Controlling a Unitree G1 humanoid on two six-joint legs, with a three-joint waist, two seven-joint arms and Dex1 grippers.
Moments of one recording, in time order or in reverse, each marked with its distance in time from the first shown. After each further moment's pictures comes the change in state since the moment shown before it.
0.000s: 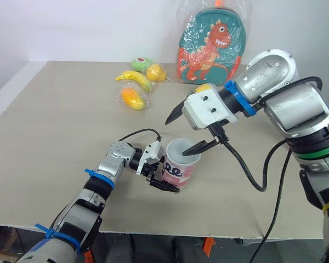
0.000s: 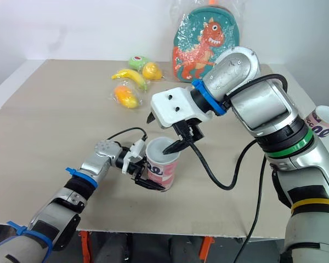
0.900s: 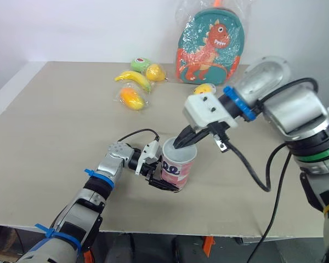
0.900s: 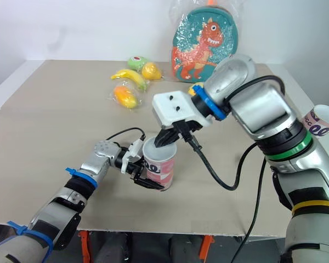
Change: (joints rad) left arm -0.006 -0.006 0.017 0.045 -0.004 -0.032 -0.010; right arm 0.027 -0.009 0.032 -0.004 0.063 0.075 0.009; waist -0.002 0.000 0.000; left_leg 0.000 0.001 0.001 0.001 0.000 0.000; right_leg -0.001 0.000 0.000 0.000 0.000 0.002
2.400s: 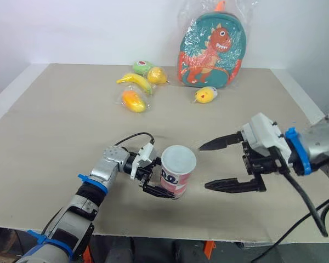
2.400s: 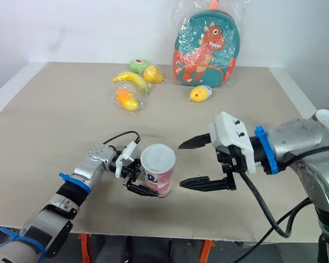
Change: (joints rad) left arm 0.093 0.082 -0.020 -0.153 -0.130 0.045 -0.004; right arm 0.769 -0.231 -0.673 -0.516 0.481 0.385 -0.372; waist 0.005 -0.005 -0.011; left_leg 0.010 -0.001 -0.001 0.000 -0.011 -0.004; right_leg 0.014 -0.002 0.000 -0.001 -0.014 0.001
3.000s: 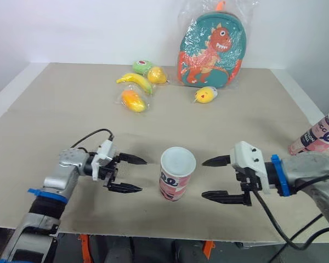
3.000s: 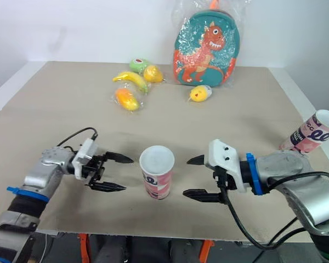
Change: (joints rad) left arm 0.225 0.295 0.261 -0.380 -0.188 0.225 0.052; right arm 0.211 0.074 0.144 0.008 -0.162 -0.103 -0.130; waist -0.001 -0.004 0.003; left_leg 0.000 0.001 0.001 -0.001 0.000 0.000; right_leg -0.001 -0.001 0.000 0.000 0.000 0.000
